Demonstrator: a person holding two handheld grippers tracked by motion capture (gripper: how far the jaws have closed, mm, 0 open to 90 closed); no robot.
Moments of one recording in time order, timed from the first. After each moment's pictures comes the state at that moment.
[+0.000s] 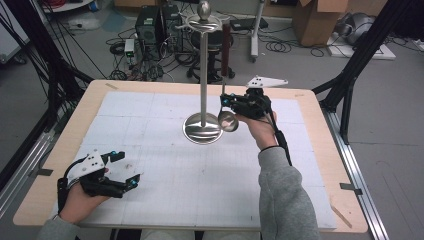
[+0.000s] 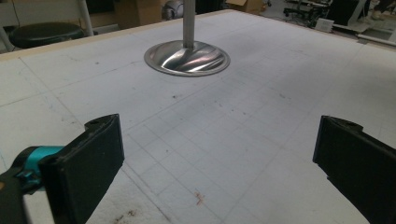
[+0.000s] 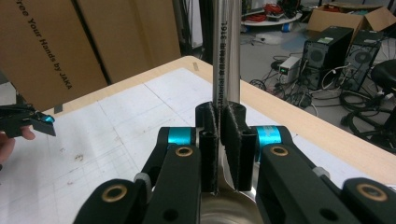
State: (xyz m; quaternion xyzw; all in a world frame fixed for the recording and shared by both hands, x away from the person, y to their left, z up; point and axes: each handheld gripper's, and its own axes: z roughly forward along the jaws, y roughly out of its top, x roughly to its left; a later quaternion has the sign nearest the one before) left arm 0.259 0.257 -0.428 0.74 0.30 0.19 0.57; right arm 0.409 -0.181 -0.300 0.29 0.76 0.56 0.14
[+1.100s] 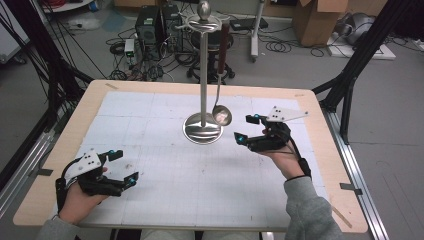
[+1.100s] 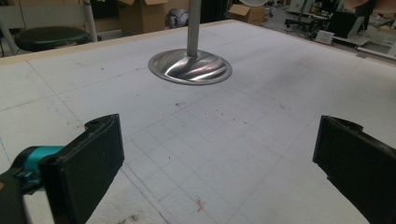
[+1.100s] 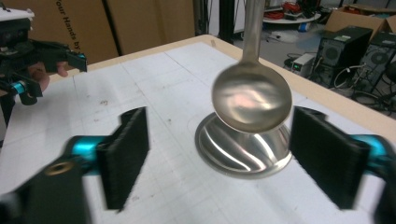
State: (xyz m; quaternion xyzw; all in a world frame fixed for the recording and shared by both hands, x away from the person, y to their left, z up) left arm 0.258 0.260 -0.425 0.73 0.31 0.19 0.58; right arm 0.353 -0.236 -0.344 0.25 0.78 0.56 0.13
